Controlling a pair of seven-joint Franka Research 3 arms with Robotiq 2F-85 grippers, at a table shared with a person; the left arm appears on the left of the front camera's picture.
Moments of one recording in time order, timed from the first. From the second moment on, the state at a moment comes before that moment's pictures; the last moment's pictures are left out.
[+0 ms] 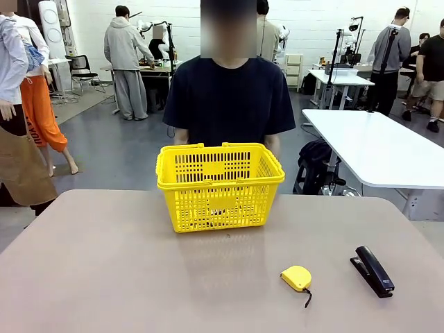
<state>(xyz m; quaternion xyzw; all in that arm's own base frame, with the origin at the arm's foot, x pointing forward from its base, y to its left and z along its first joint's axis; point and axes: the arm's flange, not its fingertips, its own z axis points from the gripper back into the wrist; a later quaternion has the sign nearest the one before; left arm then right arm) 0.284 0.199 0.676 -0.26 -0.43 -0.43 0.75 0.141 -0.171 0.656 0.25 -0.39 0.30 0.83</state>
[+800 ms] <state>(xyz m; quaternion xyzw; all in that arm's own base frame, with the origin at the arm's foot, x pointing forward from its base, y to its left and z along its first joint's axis) 0.286 0.163 0.710 -0.12 -0.31 -0.41 0.85 0.141 -0.171 0.656 0.25 -0.39 0.30 0.83</state>
